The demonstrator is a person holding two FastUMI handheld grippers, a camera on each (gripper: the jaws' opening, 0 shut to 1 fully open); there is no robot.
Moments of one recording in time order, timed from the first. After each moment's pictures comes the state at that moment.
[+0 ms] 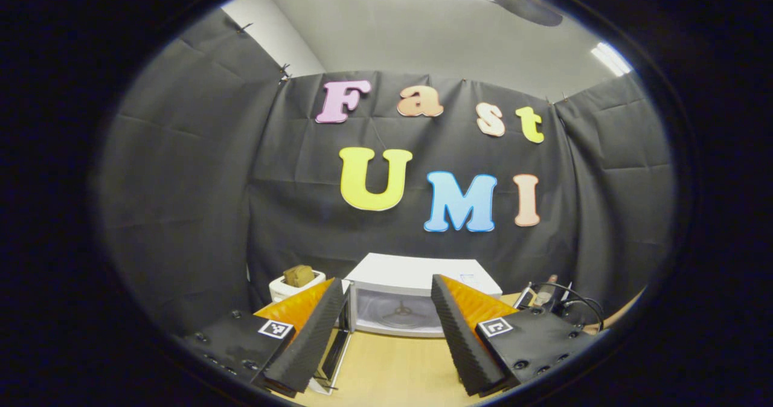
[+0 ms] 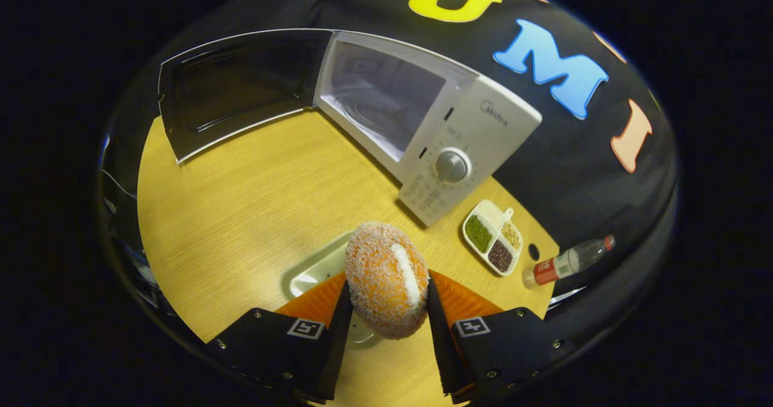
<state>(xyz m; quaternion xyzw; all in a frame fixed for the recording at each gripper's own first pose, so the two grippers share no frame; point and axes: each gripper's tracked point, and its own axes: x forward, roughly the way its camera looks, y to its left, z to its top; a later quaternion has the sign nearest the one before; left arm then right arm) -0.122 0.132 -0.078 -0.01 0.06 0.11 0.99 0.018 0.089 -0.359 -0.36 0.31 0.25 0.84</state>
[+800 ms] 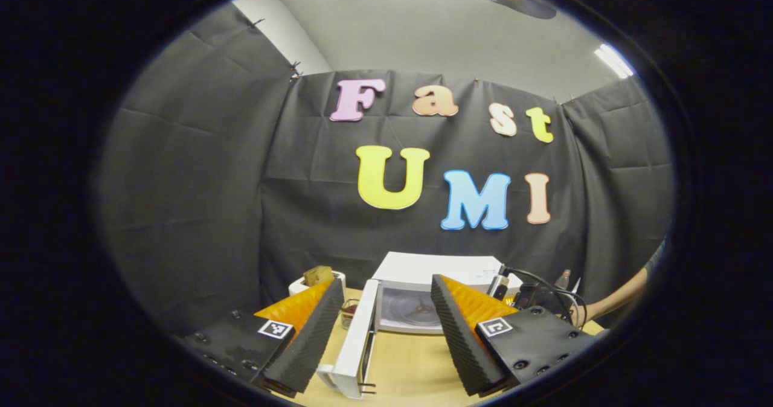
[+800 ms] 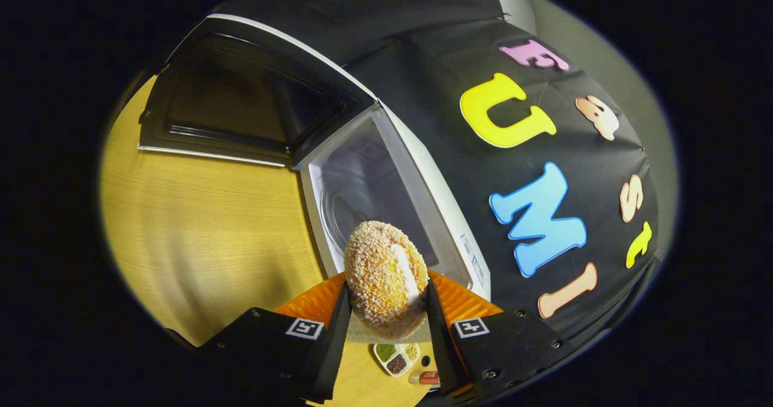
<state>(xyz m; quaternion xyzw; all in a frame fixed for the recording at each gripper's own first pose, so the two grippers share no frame) -0.145 0.211 -0.091 -0.01 0.06 0.14 0.99 0.104 0.223 -0.289 -0.55 0.06 0.24 0.80</state>
